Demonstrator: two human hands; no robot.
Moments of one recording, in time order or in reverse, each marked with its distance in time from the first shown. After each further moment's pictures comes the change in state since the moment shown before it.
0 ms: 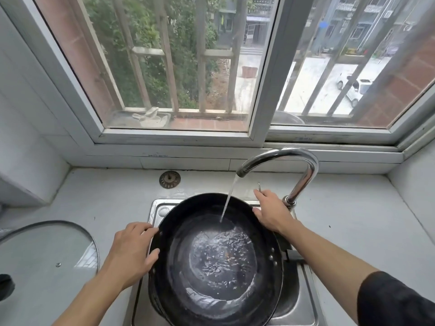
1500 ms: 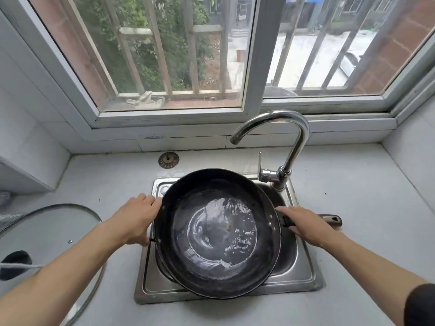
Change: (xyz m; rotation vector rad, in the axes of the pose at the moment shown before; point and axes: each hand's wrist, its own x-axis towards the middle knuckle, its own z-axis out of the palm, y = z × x) left_hand 0.024 -0.006 -0.020 0.423 -0.308 0.293; right_hand -0.115 0.088 0.032 -0.074 -0.179 -0.141
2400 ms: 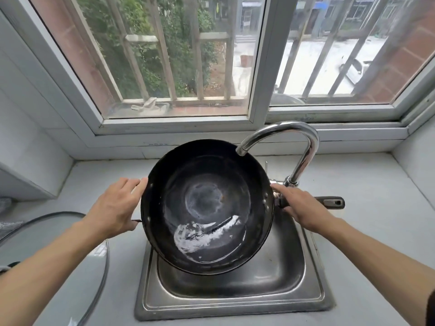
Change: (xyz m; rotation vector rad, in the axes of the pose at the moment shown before) left_hand -0.006 -0.050 -0.025 -0.008 0.312 -0.100; right_hand 0.050 -0.016 -0.049 0.004 0.272 -0.113
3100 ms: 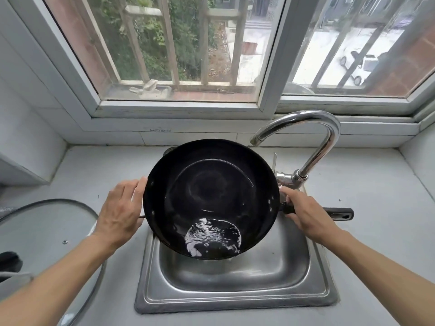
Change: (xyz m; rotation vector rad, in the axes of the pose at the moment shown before) left_hand -0.012 0.009 0.073 -0.108 0.203 -0.105; right_hand -0.016 -0.015 0.028 0.168 0.100 0.021
